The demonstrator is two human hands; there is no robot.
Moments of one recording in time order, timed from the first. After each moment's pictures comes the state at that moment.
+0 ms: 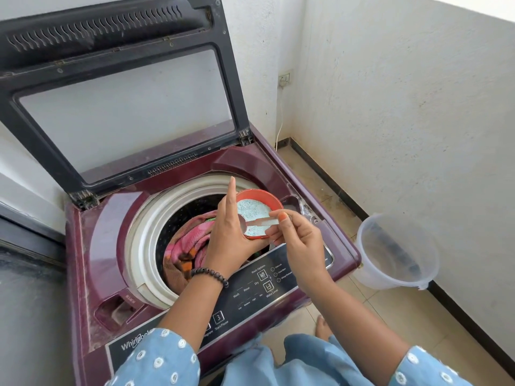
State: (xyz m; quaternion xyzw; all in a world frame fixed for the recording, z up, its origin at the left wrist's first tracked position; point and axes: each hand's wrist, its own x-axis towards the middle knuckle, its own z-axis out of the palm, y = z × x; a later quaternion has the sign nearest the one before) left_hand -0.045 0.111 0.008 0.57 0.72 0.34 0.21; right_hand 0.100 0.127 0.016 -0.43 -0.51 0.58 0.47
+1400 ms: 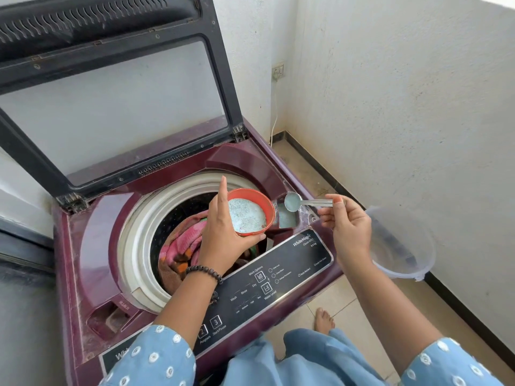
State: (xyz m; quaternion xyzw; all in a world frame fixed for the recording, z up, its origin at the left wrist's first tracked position) left_hand -0.056 0.125 -0.012 0.56 0.73 0.34 0.20; right_hand 0.161 0.184 -0.007 -0.53 -0.39 0.52 0.54
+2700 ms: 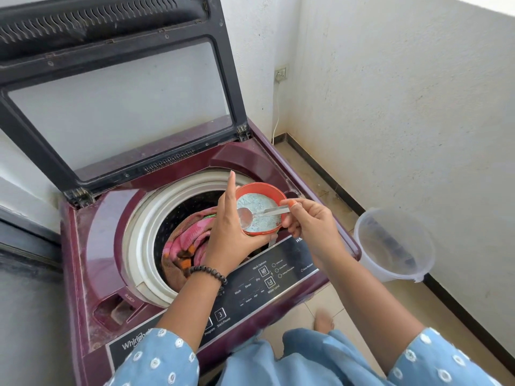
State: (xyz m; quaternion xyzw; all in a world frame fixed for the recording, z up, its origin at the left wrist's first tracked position) left_hand -0.048 0.111 0.007 0.57 0.69 0.38 0.23; right_hand 0.116 0.160 0.022 -0.48 -0.44 0.64 0.40
